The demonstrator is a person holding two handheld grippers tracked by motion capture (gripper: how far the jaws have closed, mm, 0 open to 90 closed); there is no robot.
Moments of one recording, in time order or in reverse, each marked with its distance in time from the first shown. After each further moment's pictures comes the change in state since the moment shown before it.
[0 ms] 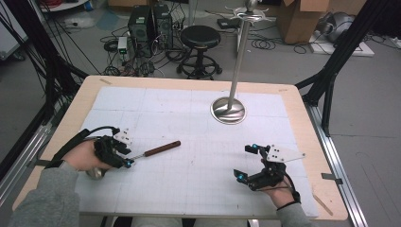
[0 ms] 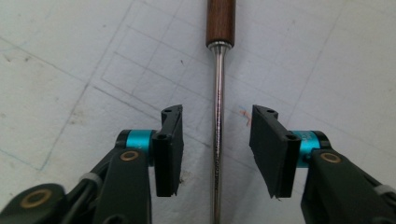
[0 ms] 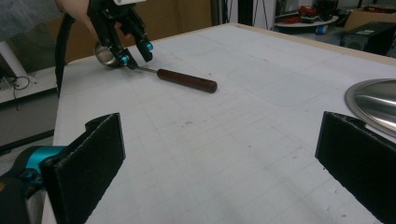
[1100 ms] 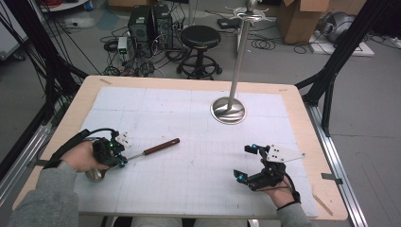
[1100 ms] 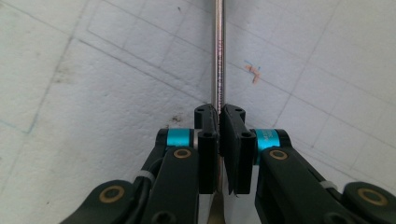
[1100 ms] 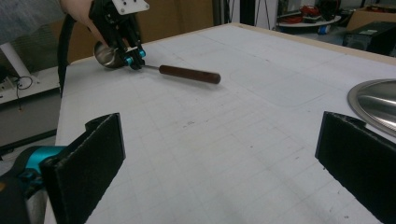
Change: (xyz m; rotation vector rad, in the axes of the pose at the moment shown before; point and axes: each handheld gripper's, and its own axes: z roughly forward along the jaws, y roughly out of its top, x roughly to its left) left arm 0.001 -0.007 -0.002 0.088 0.001 -0.009; right arm -0.001 0.000 0.000 0.000 0.008 -0.006
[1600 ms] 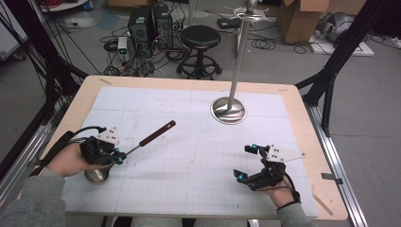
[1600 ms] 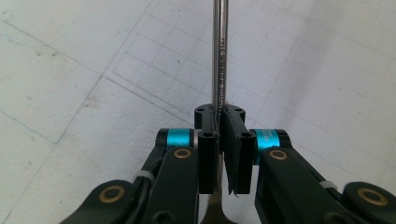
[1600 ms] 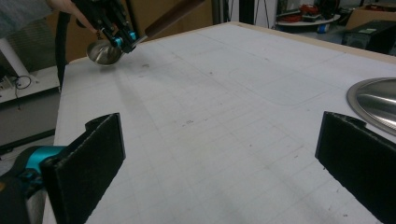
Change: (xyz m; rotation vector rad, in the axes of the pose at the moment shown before) left arm -0.008 -0.013 -0.031 -0.232 0.009 -0.042; right arm 0.000 0.000 0.000 0.005 -0.002 0.004
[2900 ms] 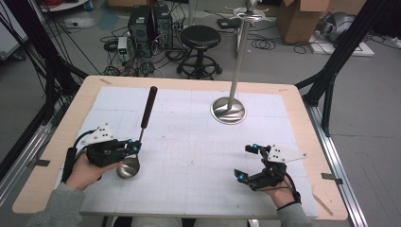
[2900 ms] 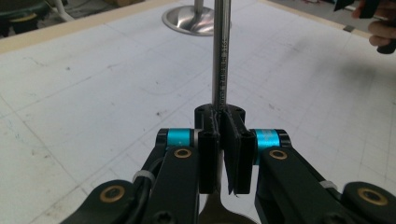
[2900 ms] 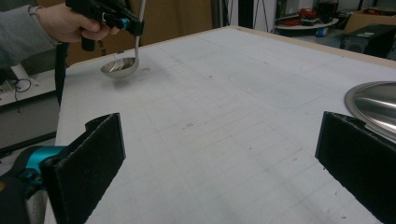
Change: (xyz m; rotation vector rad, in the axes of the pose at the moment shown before) left arm -0.024 0.003 0.011 -0.570 0.040 -0.200; right arm 0.001 0.001 -0.002 -0.016 -0.003 0.000
